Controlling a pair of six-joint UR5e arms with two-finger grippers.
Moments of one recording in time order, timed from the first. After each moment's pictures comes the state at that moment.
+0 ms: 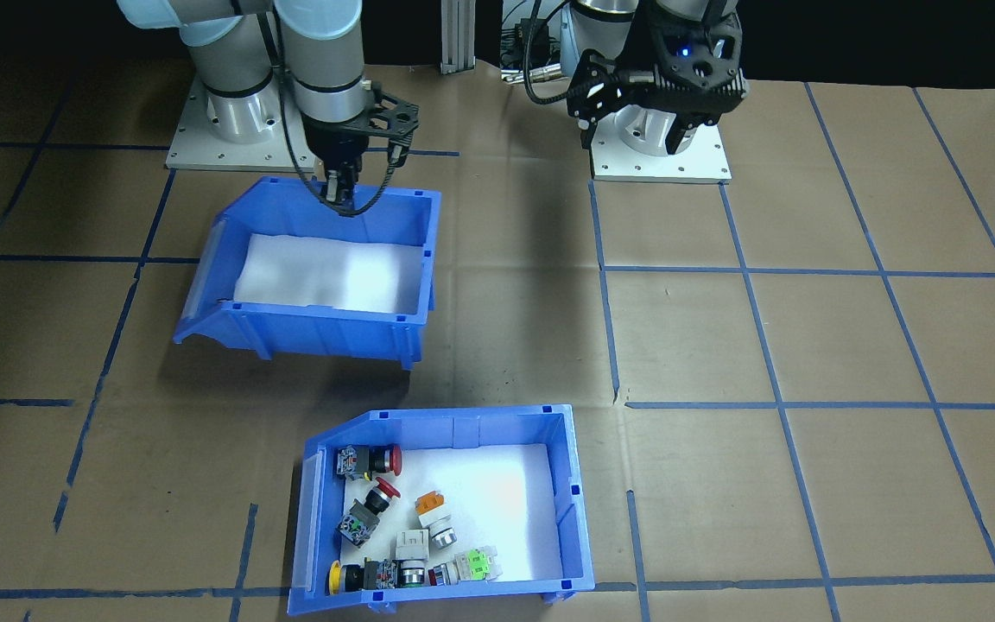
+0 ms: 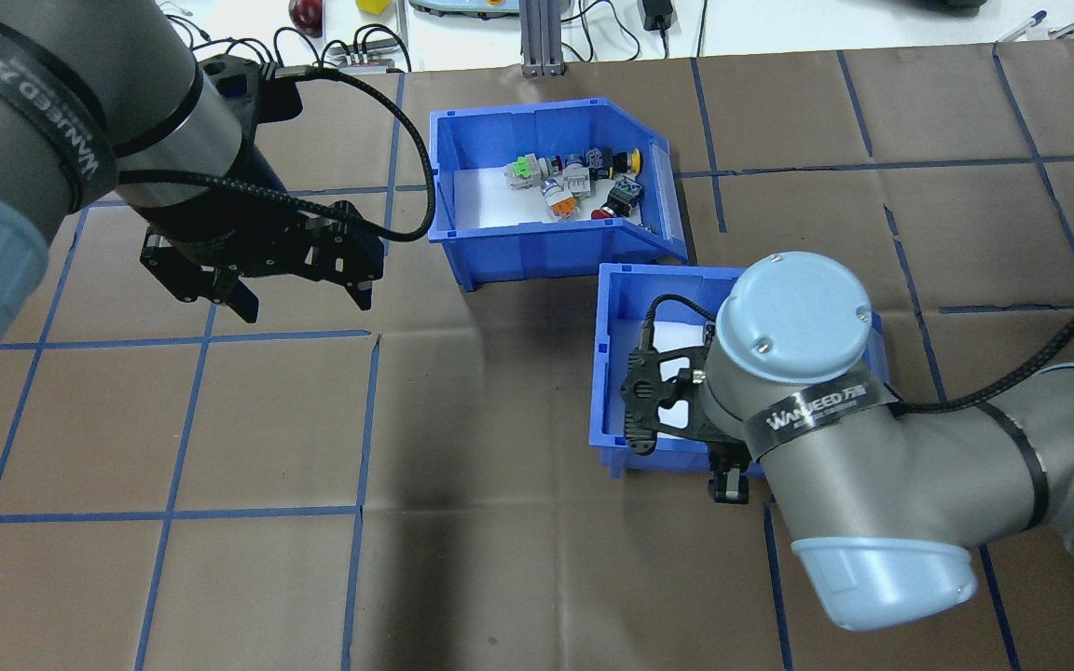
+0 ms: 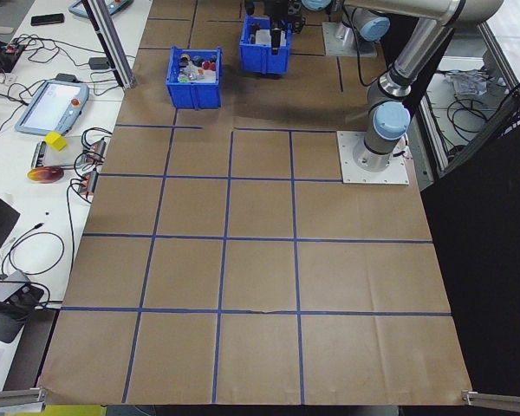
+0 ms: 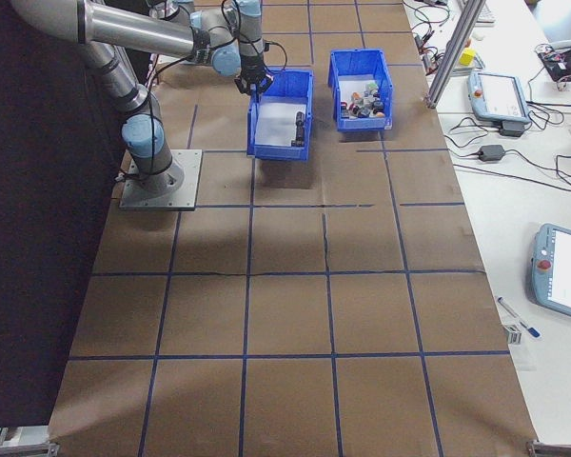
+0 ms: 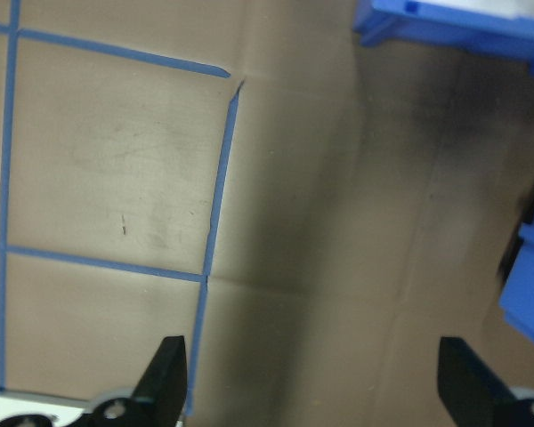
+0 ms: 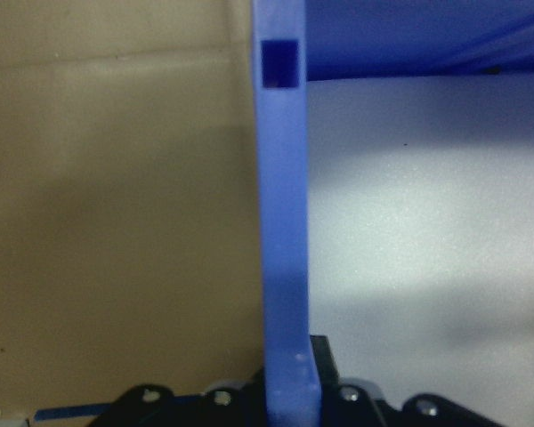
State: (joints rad) left arm -1.67 -1.37 -1.71 -1.65 1.52 -0.08; right arm 1.94 -1.72 2.19 -2.06 -1.64 -1.12
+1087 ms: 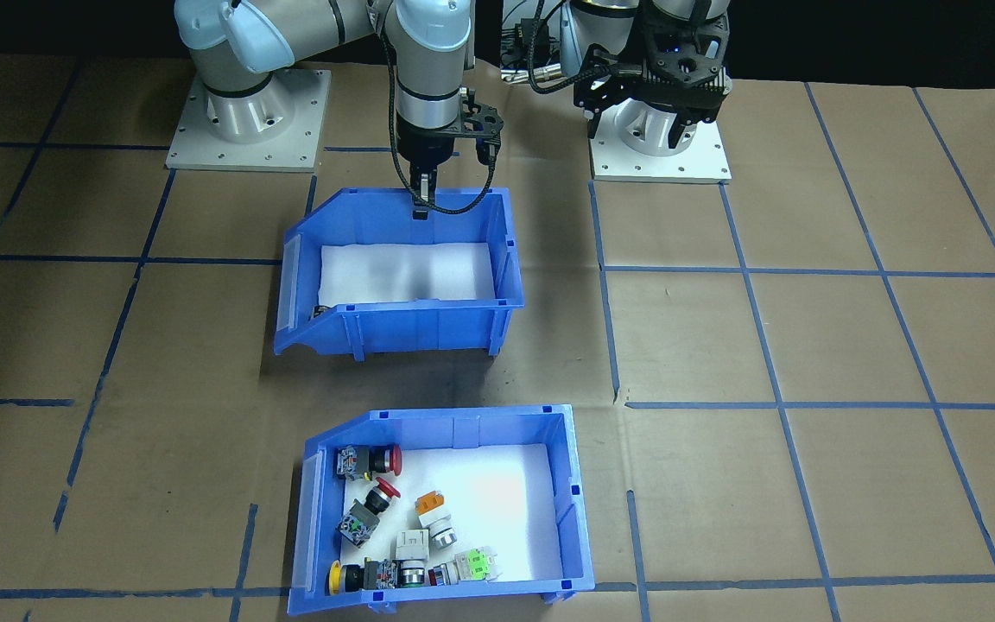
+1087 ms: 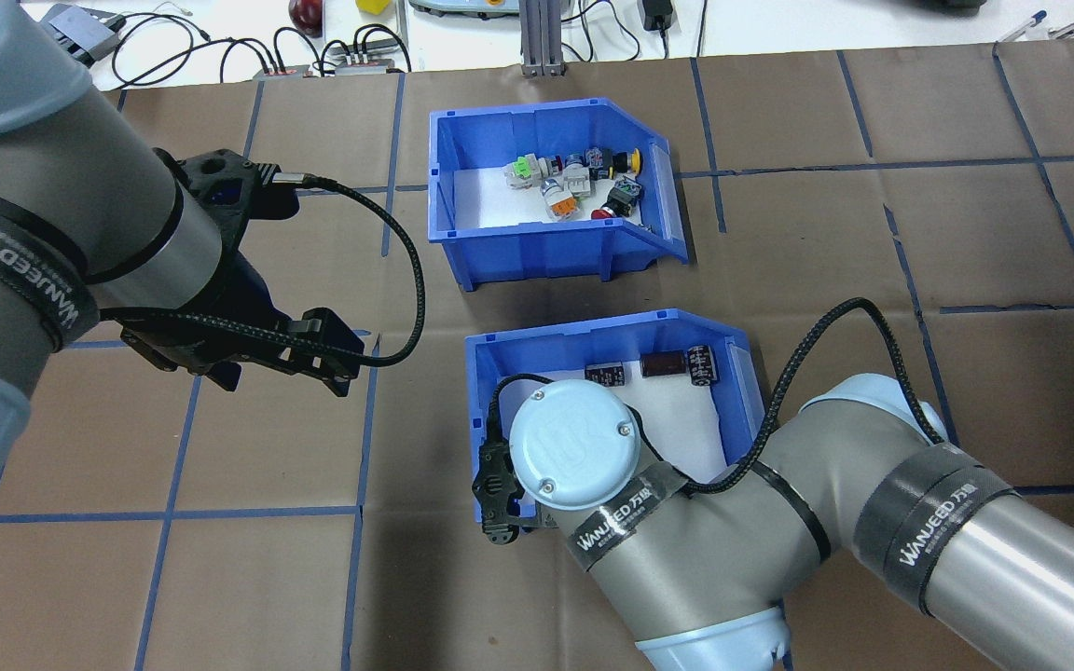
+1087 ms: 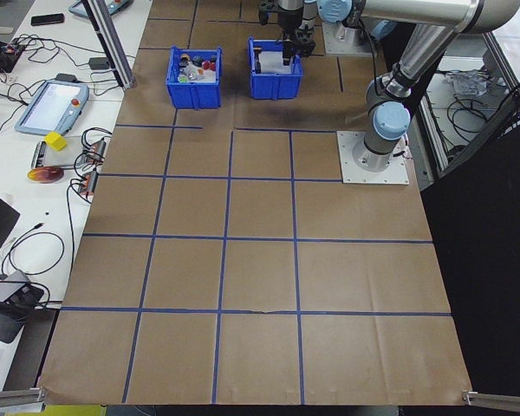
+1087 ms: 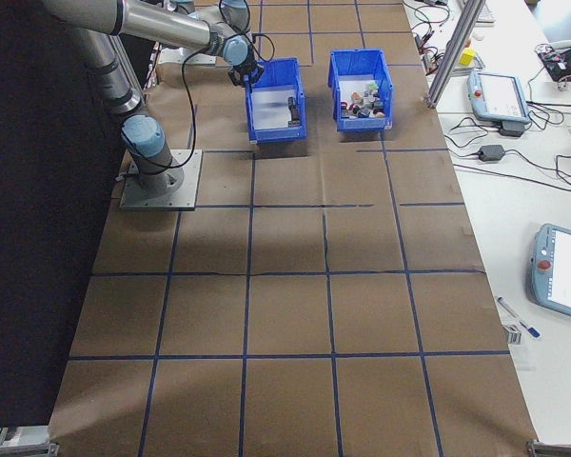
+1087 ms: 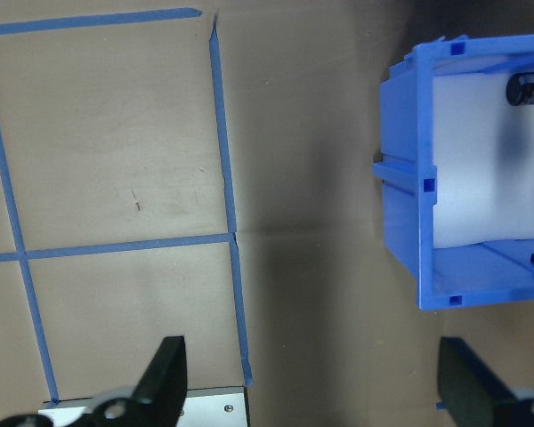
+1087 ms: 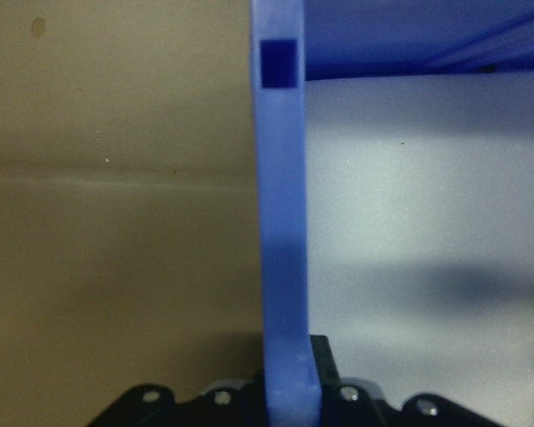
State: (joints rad) left arm -1.65 -1.31 -1.82 -1.62 1.55 0.01; right arm 2.17 -1.58 2.16 -2.17 -1.69 -1.02
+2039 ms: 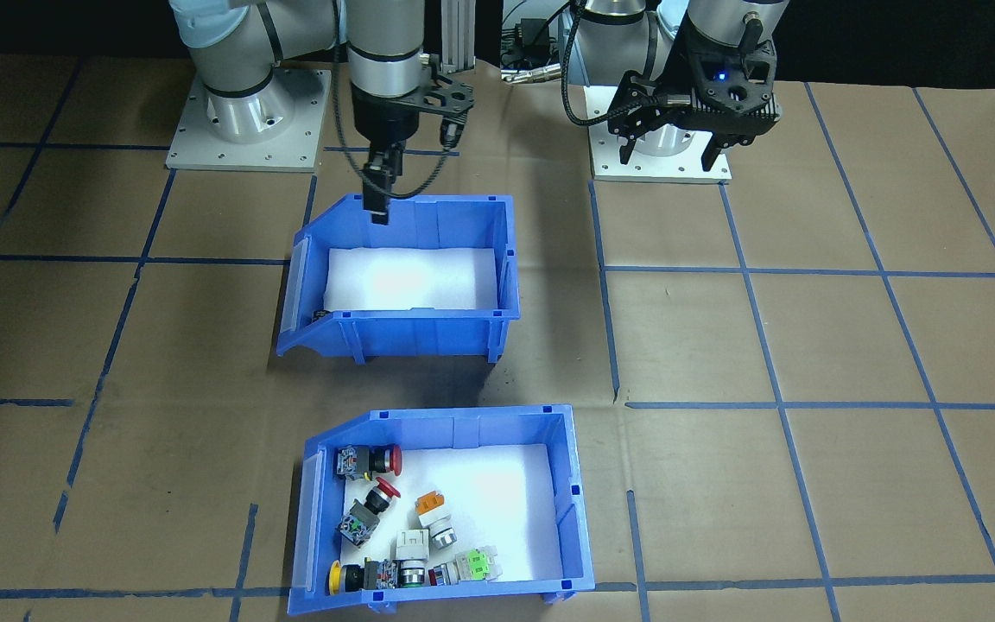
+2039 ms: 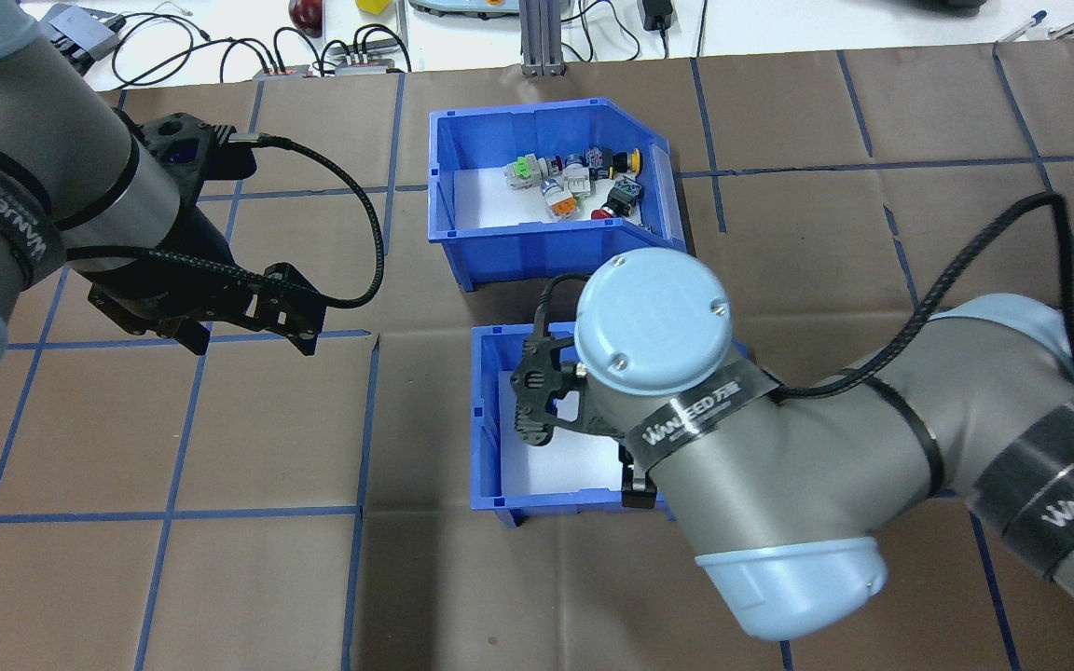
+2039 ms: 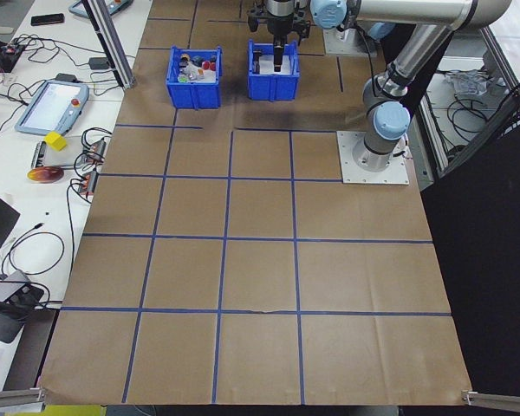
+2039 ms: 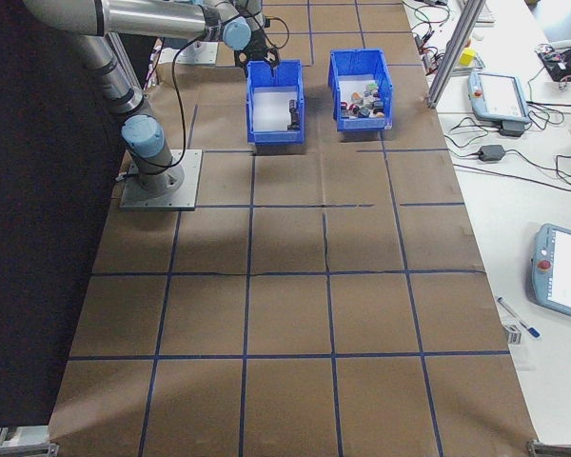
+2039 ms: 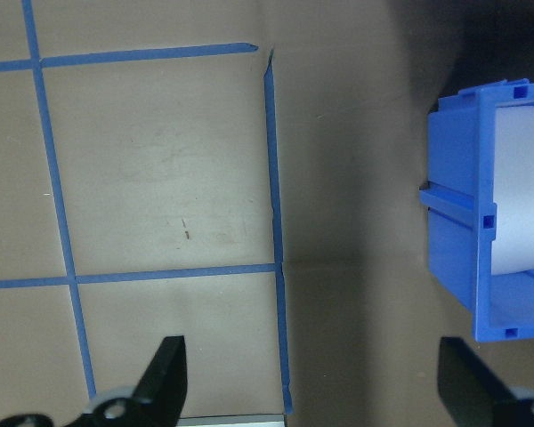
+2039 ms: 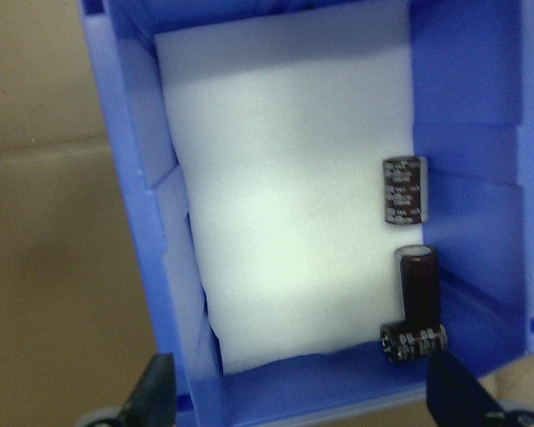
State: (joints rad) left arm -1.58 -1.35 -1.79 -1.59 1.55 0.05; right arm 1.98 -1.71 2.03 -1.97 -1.68 -0.98
